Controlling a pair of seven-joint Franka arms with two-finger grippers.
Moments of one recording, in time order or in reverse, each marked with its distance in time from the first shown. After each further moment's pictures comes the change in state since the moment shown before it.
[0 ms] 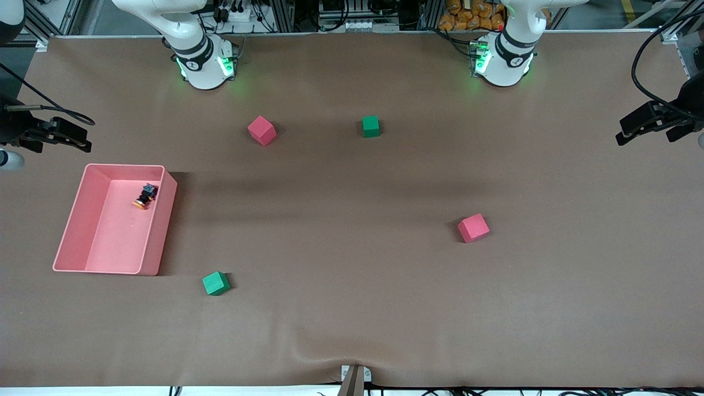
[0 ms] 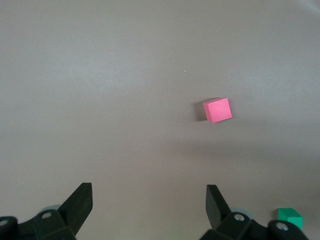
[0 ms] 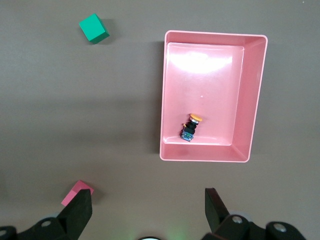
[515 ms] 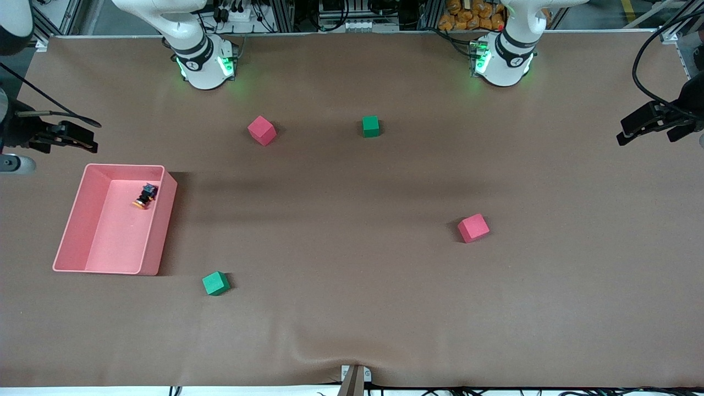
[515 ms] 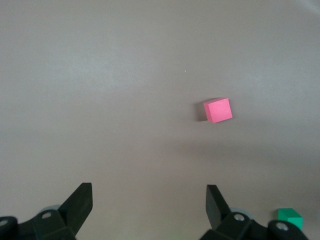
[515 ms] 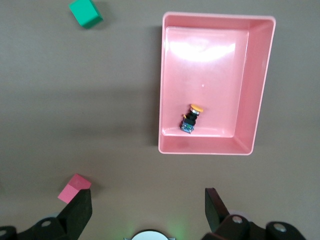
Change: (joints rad) left arm 0.002 0.000 0.000 0.000 0.000 0.000 0.000; right arm -0.014 0.001 -0.001 -0.073 -0.004 0.014 0.000
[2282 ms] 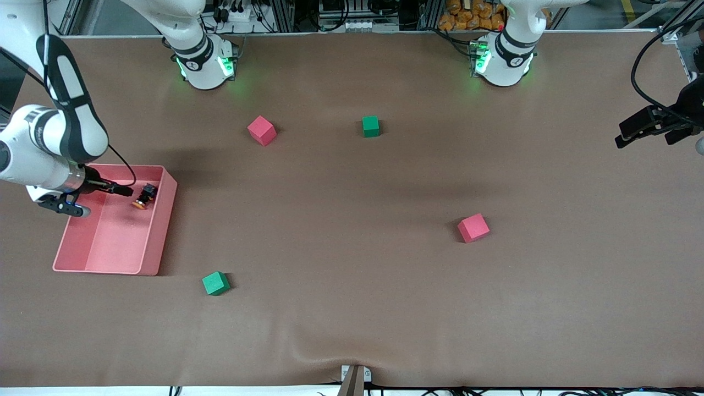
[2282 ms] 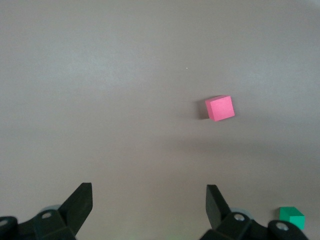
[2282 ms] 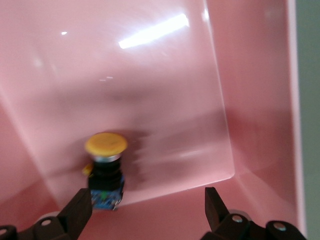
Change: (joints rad) left arm 0.003 0.013 0.002 -0.003 0.000 -0.001 0.007; right arm -0.303 0.281 -0.001 -0.573 -0.021 0.829 0.069
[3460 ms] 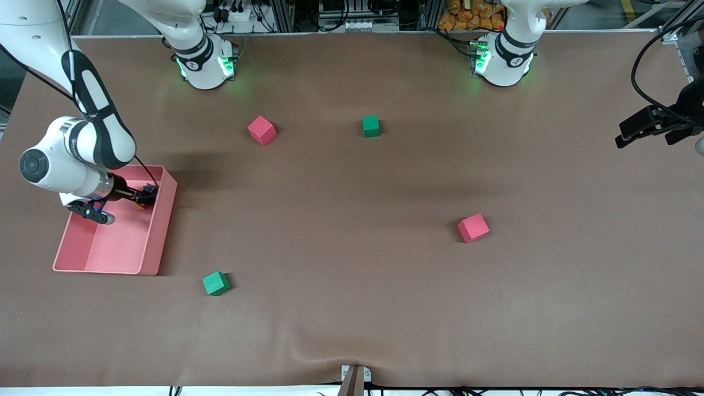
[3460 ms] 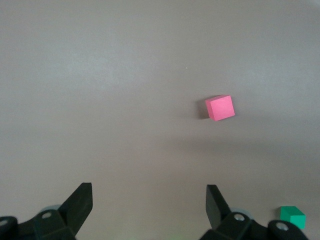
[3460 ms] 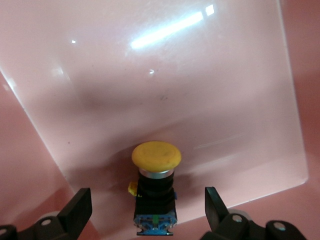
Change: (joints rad) left arm 0.000 0.001 0.001 0.000 0.000 0.000 0.006; right arm 0.072 0.032 0.024 -0.048 0.056 0.111 0.102
